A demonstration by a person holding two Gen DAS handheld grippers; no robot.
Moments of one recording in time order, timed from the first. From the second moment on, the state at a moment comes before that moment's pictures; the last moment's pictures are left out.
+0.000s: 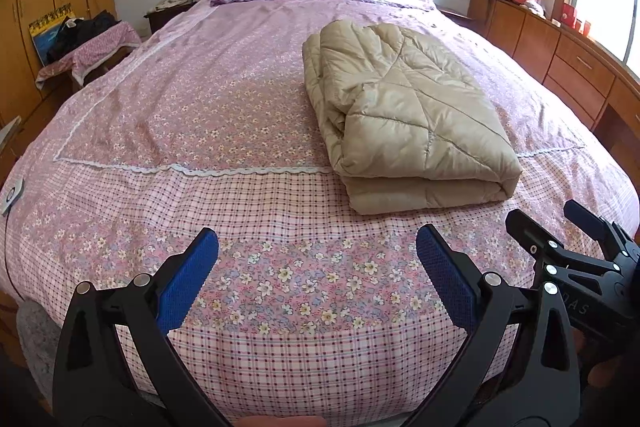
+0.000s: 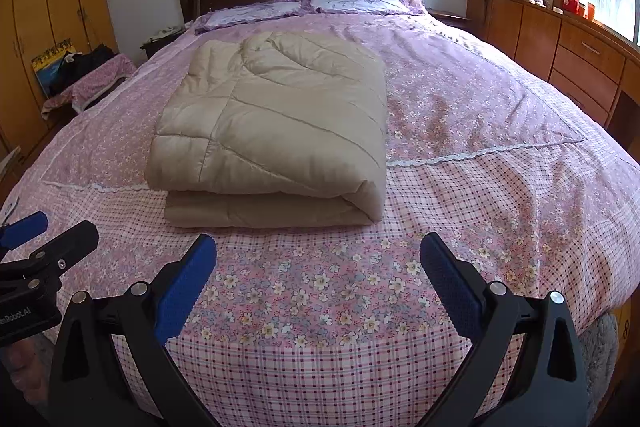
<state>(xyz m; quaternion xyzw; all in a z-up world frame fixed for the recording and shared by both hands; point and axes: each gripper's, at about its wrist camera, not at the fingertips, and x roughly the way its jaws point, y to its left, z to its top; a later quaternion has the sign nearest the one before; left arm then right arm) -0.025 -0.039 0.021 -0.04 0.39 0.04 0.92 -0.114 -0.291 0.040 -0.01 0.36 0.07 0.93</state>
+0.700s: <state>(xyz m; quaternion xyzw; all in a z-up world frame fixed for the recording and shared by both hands) -0.021 -0.041 0.013 -0.03 0.40 0.04 0.92 -0.108 -0.293 0.030 -0.01 0.38 0.06 0.92</state>
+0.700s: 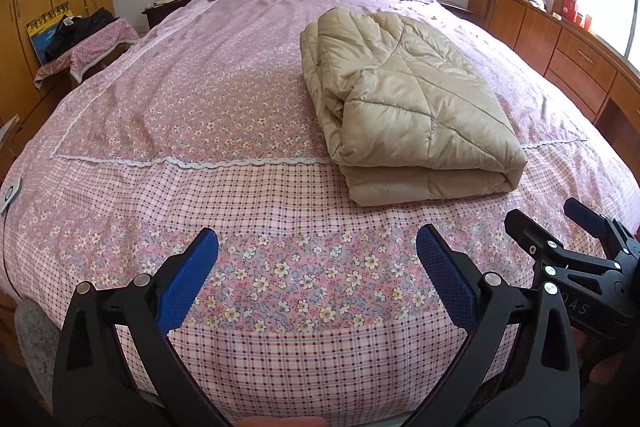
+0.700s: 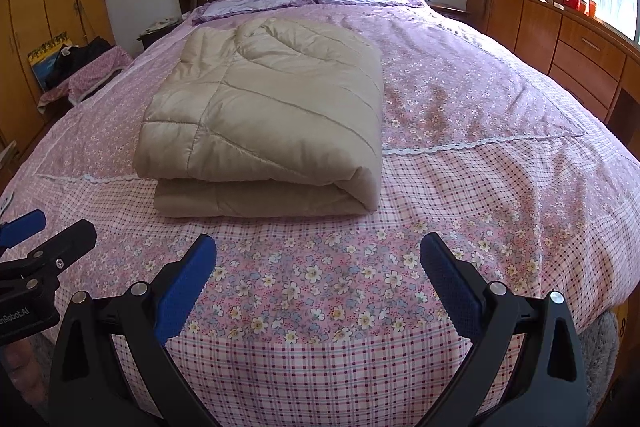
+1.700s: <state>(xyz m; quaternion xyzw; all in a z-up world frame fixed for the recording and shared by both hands) -0.024 -0.043 0.005 -0.03 0.41 0.03 0.91 -0.110 -0.288 0.023 -0.03 0.38 0.05 0.92</state>
